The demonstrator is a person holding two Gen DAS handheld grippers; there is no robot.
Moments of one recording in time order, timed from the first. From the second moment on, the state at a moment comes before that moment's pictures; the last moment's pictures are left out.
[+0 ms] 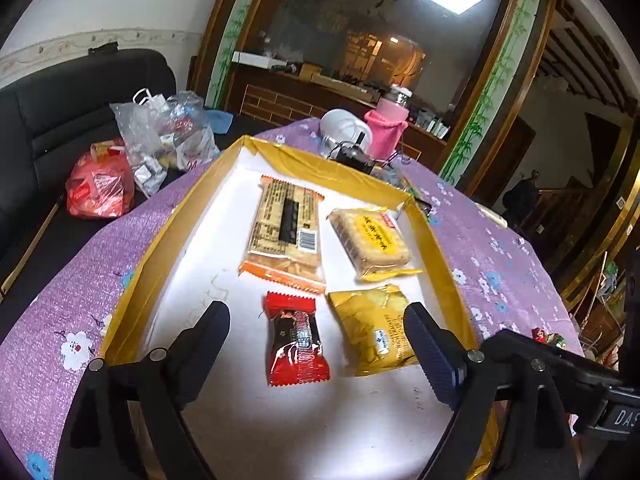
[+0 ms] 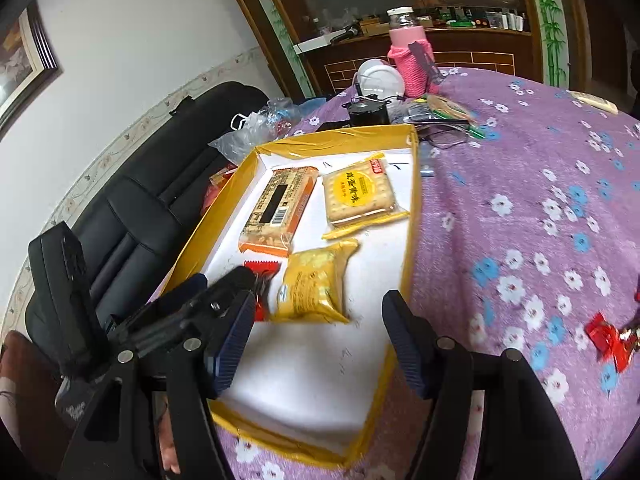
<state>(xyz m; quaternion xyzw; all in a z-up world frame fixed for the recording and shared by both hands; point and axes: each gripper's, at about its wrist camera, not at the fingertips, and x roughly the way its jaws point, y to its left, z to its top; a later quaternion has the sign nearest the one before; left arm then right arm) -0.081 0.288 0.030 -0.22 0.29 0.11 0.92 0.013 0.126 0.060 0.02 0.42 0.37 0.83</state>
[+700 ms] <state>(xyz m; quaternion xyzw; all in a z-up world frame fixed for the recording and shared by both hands) -0.077 0.284 0.028 -0.22 0.30 0.10 0.92 0.003 0.062 0.048 0.06 0.43 0.35 0.83</state>
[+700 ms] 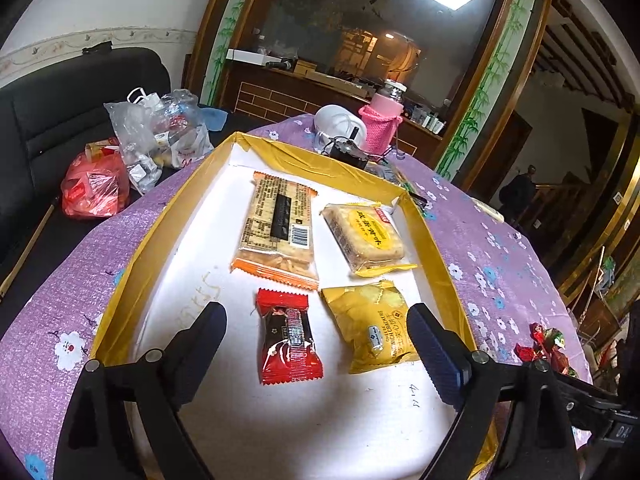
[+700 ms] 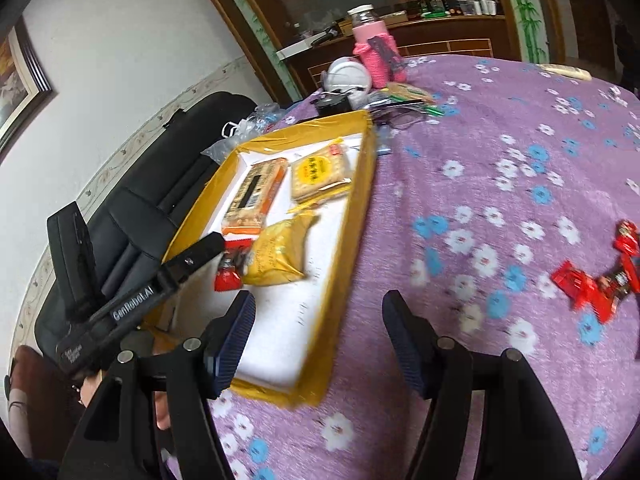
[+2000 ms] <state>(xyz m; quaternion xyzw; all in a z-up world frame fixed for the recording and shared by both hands) -0.012 0.001 0.064 -0.05 0.37 -0.17 0.91 -0.024 -0.253 0.030 0.16 0.38 0.03 0.91</state>
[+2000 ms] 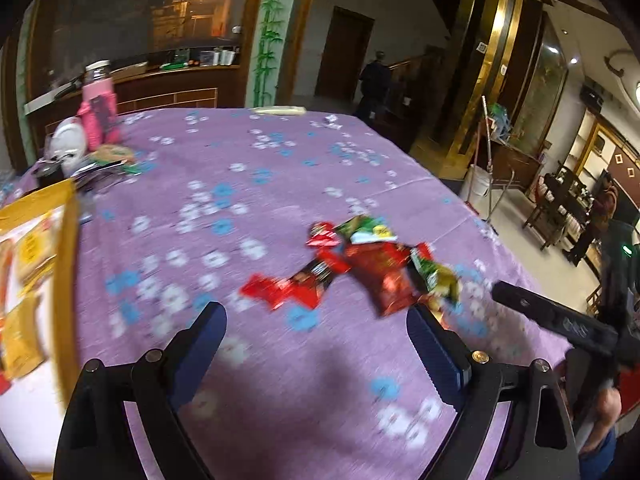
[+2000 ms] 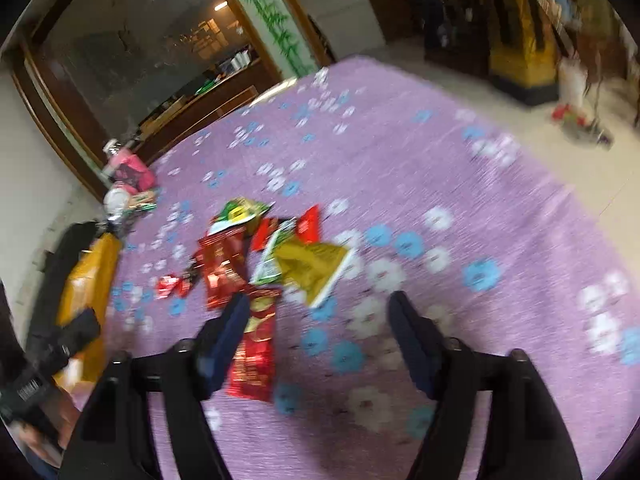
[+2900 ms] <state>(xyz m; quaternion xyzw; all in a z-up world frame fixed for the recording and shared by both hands) -0.002 0.006 0.047 -0.06 0.35 -0.15 0.92 -0.073 -0.219 0.077 0.05 0.29 0.00 0.96</state>
